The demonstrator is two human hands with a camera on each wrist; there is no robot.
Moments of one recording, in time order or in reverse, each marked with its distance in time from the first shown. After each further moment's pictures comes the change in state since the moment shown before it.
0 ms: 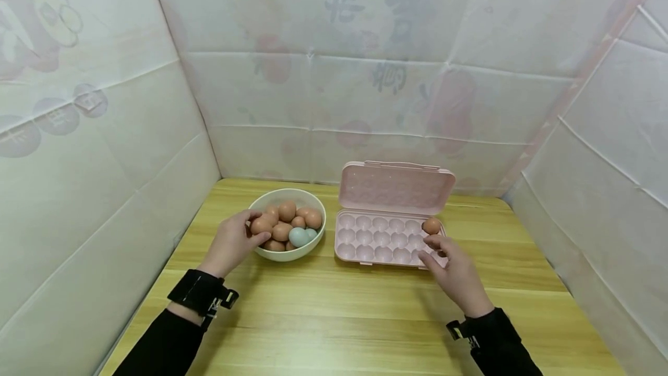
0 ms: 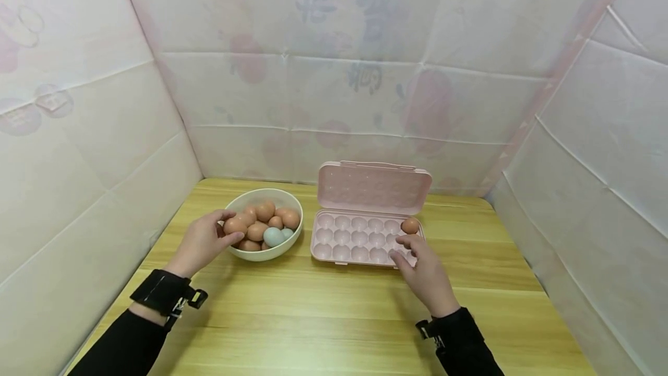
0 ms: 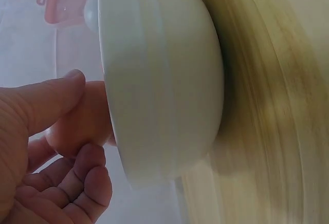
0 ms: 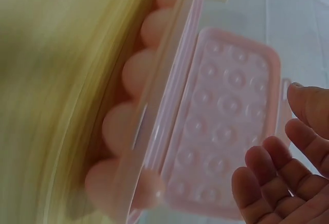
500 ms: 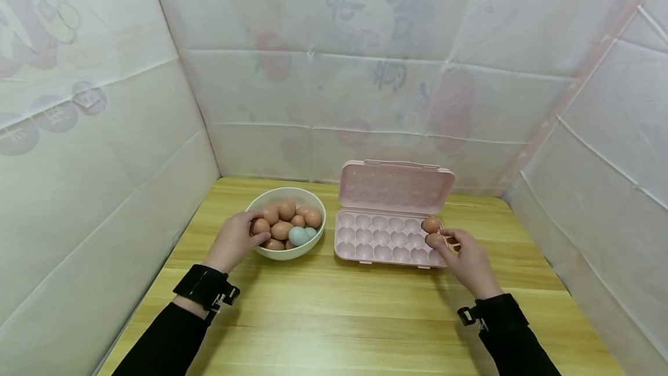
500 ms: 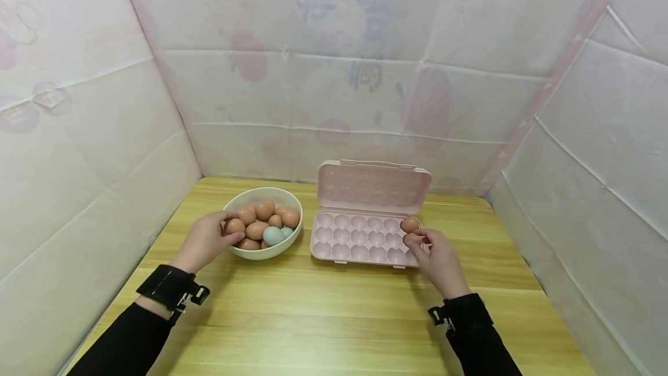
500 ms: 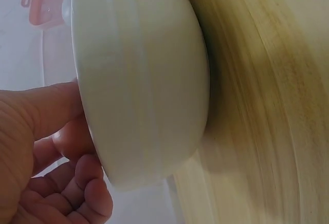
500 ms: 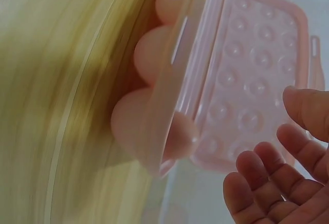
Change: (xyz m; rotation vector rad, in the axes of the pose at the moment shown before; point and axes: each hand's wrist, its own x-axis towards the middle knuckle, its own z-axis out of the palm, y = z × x) left_hand 0.006 -0.005 0.006 0.047 -0.070 -0.050; right_hand 0.010 0.037 -0.016 -0.087 -0.125 0.272
